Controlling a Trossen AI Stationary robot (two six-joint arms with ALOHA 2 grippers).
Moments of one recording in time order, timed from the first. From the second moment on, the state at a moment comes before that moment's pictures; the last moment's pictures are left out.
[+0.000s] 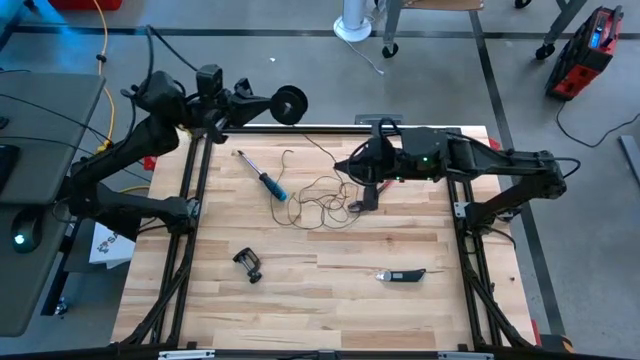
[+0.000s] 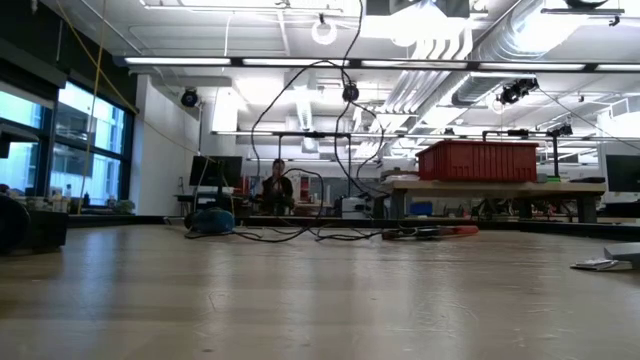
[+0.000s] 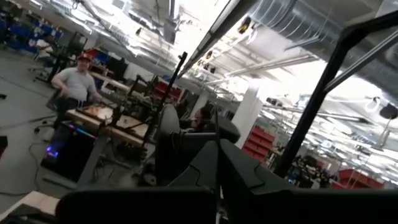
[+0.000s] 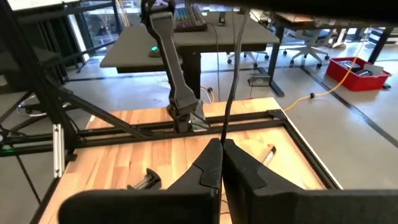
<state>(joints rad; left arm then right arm) 0.45 1.10 1.33 0.13 0.44 -0.61 0.03 1.38 1.54 -0.43 0.16 0.04</state>
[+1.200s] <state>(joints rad) 0.26 1.33 1.33 0.29 0.66 -1.00 -0.05 1.35 1.54 -0.20 0.12 0.00</state>
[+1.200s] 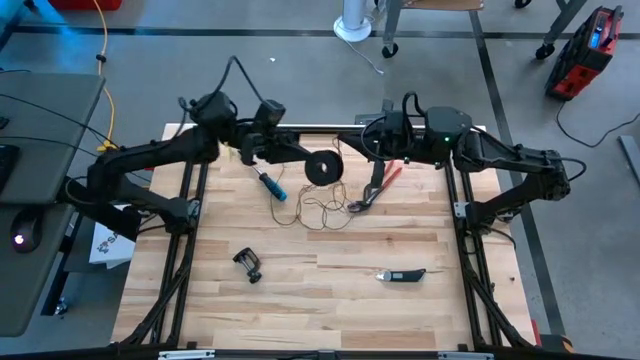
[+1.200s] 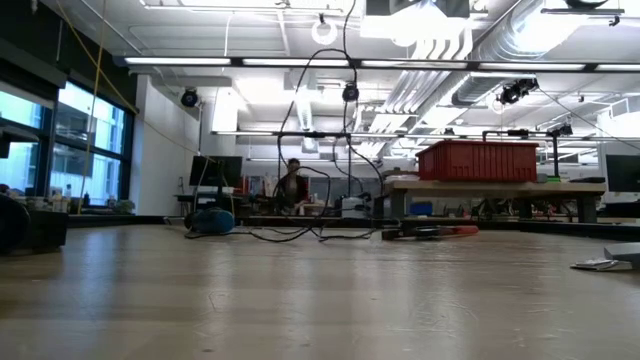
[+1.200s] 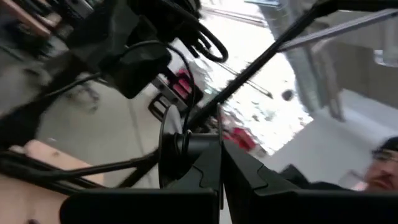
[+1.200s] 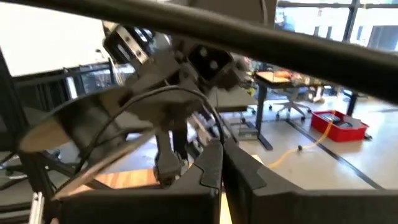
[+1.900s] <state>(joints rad) 0.29 1.46 1.33 0.71 0.60 -1.11 -0.04 1.48 1.54 -0.02 -0.07 0.22</state>
